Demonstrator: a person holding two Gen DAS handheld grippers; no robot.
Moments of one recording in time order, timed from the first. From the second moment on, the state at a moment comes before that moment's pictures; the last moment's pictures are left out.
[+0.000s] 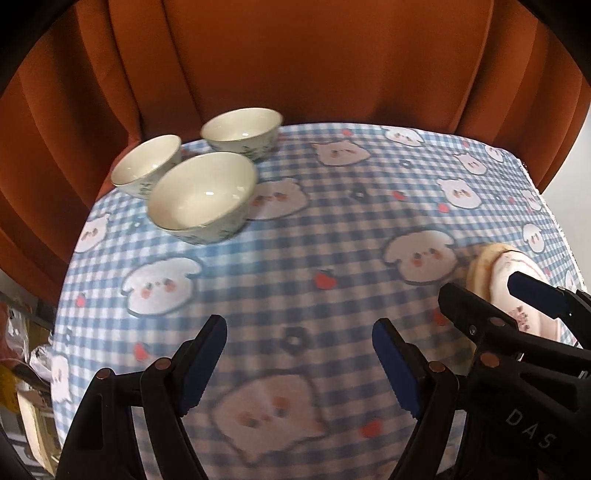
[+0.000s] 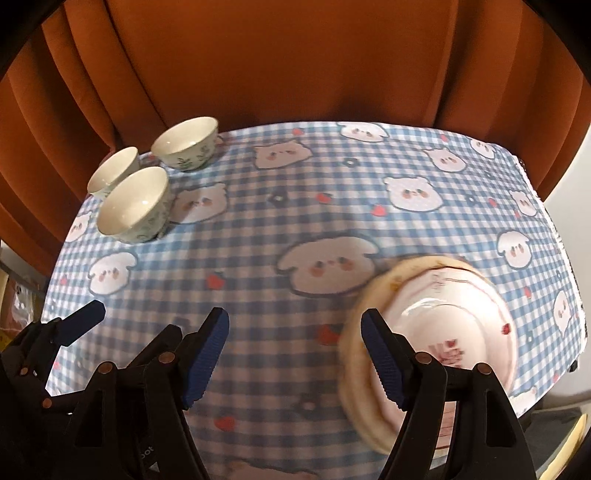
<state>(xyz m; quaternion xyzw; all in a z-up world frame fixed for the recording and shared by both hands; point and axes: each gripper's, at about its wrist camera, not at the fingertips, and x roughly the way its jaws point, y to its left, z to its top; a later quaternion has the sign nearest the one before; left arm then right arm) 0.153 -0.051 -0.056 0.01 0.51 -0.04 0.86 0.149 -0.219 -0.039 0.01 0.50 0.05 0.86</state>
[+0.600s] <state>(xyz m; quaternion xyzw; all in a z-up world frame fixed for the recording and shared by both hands) 0.227 0.053 -0.046 -0.01 0.51 0.00 0.86 0.217 -0.112 -0.026 0.02 0.50 0.04 0.87</state>
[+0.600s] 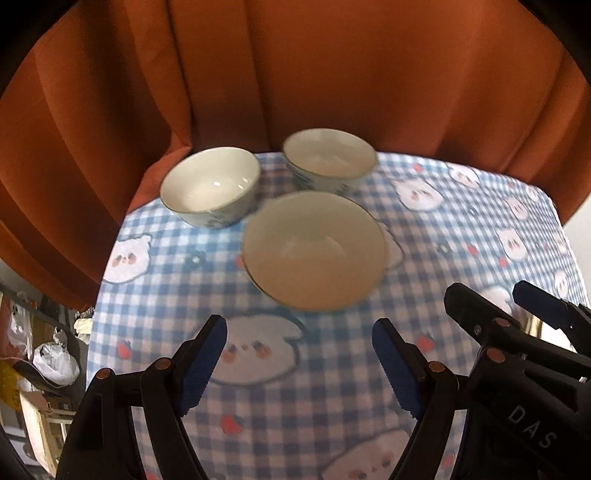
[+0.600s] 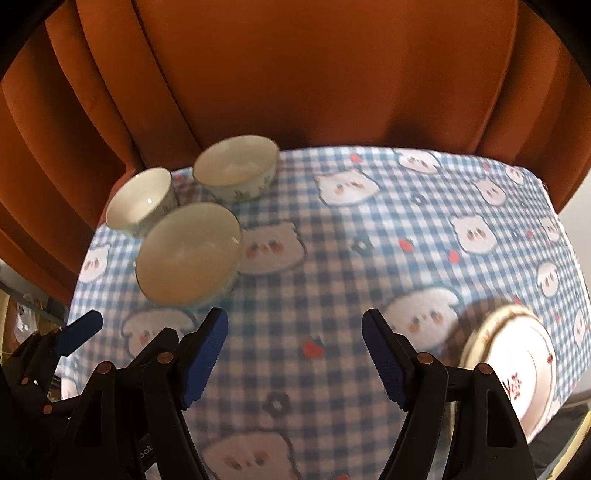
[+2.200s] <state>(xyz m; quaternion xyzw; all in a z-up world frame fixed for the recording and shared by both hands) 0.310 0.079 -0.104 -0.04 0.55 -0.01 0.84 0.311 -0.065 -0.087 0.02 0.55 0.09 0.83</state>
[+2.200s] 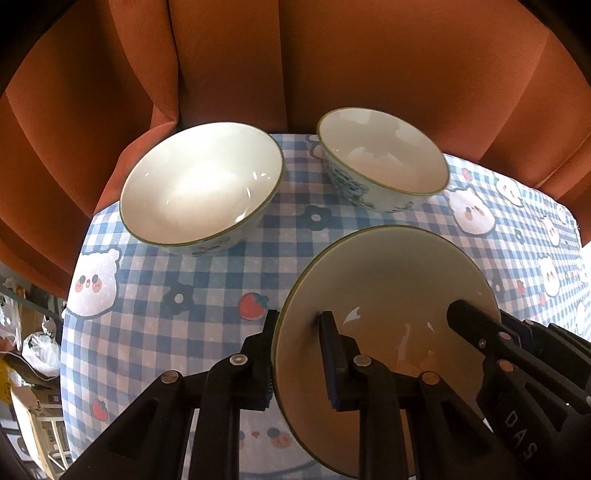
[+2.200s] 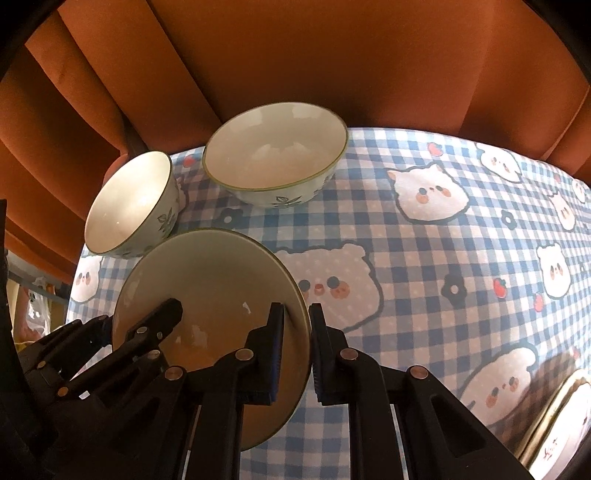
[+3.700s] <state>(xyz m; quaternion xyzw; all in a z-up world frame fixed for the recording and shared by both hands) 0.136 -0.073 -0.068 -0.01 0.52 -0.03 0.85 0.125 -0.219 -0.055 0.02 0.52 0.08 0.85</state>
